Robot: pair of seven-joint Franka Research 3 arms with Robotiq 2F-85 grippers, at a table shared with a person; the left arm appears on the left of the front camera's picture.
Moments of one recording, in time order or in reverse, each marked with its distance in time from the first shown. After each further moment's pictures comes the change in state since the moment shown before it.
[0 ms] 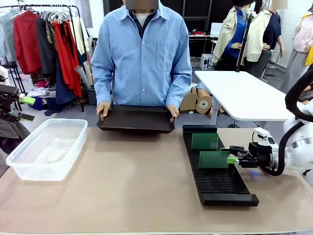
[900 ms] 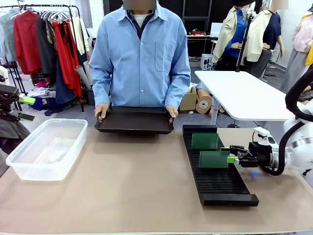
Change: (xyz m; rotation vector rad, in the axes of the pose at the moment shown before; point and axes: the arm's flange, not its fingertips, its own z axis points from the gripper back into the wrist) left arm 0.000 0.000 0.000 0.000 0.000 0.000; right arm 0.004 0.000 -0.001 0.005 -0.005 0.006
